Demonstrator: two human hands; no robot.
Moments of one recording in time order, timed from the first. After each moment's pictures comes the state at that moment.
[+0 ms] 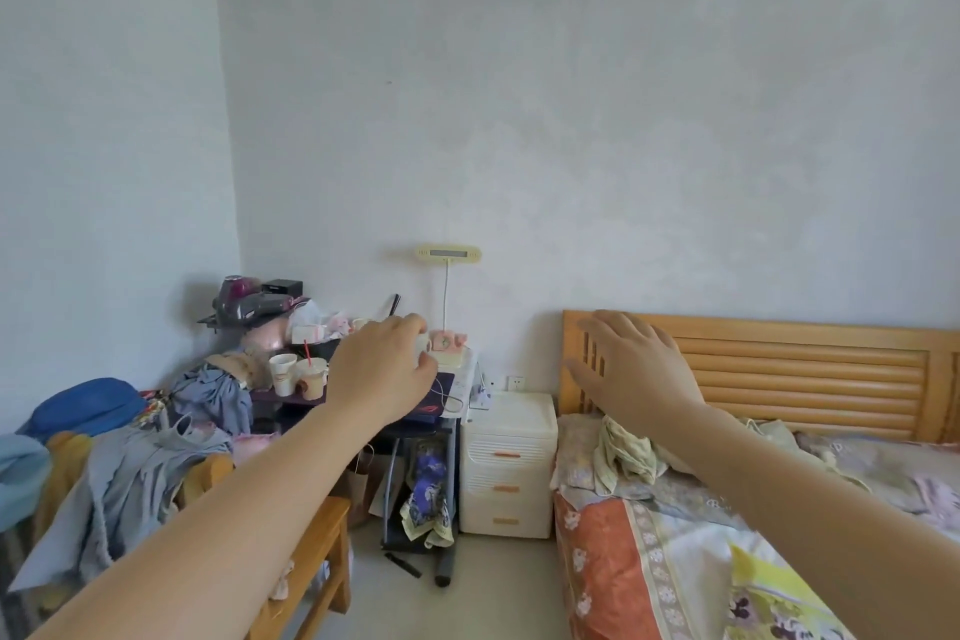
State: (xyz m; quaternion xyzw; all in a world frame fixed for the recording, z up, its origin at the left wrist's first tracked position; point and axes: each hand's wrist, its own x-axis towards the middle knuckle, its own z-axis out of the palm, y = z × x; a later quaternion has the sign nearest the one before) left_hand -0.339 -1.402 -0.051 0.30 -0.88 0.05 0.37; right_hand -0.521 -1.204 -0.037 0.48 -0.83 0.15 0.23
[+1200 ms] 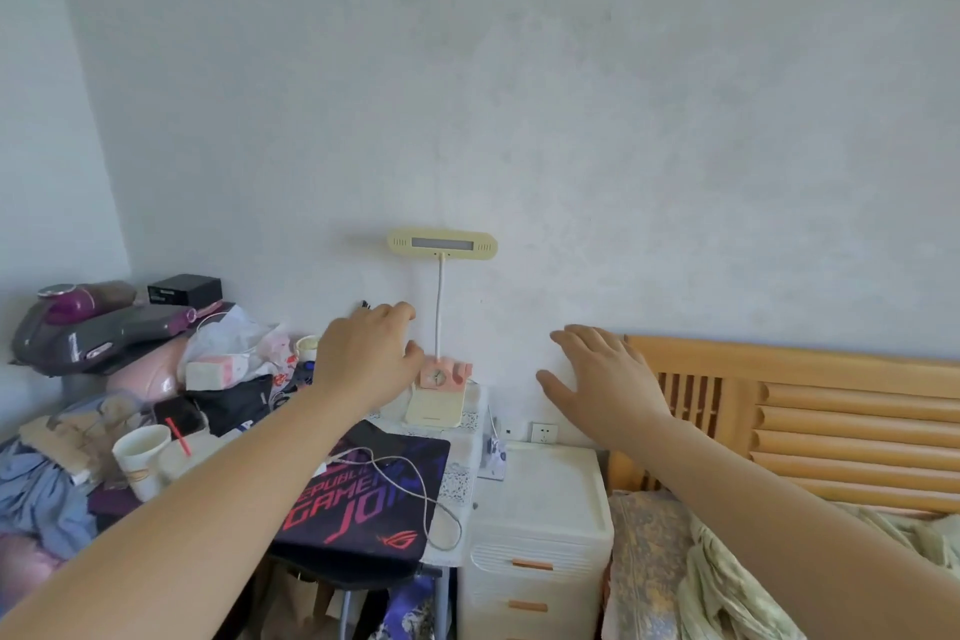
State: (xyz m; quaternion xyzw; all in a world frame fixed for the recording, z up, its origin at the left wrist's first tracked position) left_hand -0.757 -1.900 -0.093 0.32 -0.89 0.08 0.31; right_hand -0.933 -1.708 -0.100 0.51 -0.83 0.15 0.17
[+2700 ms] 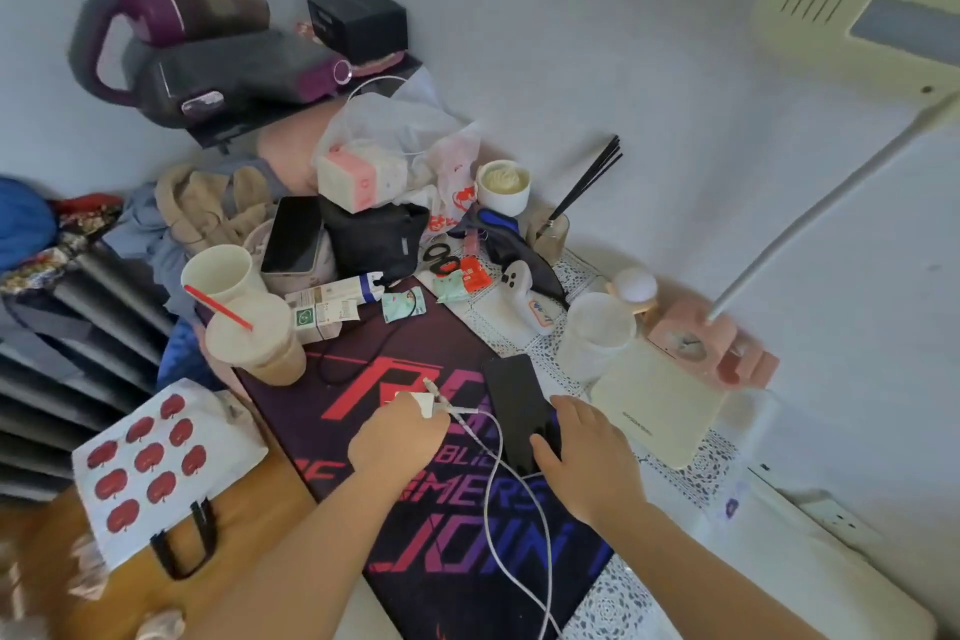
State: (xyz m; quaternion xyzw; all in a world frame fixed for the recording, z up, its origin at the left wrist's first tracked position) left_hand -0.841 -2.241 -0.432 0.78 -0.54 -0.31 0.03; right_hand -1.049 -2.203 -0.422 0.69 -0.70 0.01 -0.19
